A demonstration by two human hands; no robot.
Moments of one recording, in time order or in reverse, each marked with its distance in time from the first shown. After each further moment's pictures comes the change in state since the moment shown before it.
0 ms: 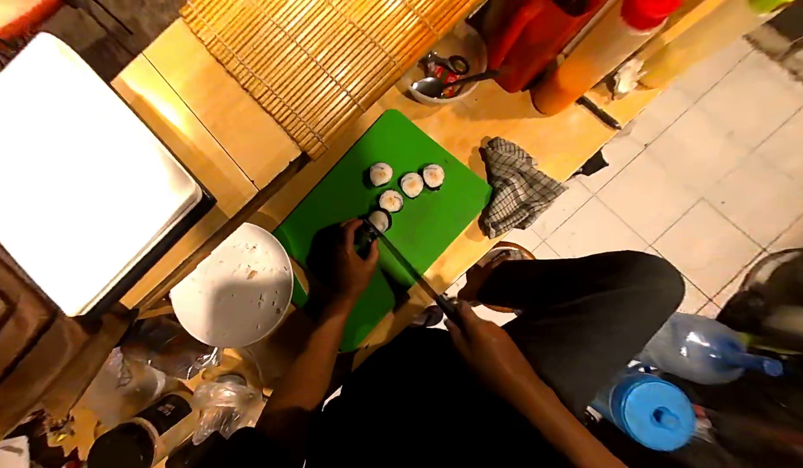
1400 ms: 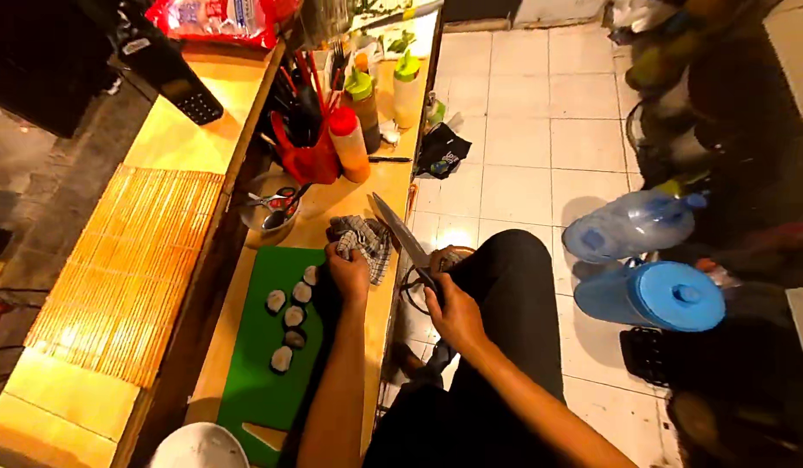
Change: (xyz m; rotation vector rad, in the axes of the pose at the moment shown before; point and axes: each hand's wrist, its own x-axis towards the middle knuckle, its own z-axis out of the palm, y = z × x) left_hand 0.096 0.198 0.127 -0.358 -0.340 -0.250; right_hand 0.048 0.109 -0.018 0.415 0.807 0.276
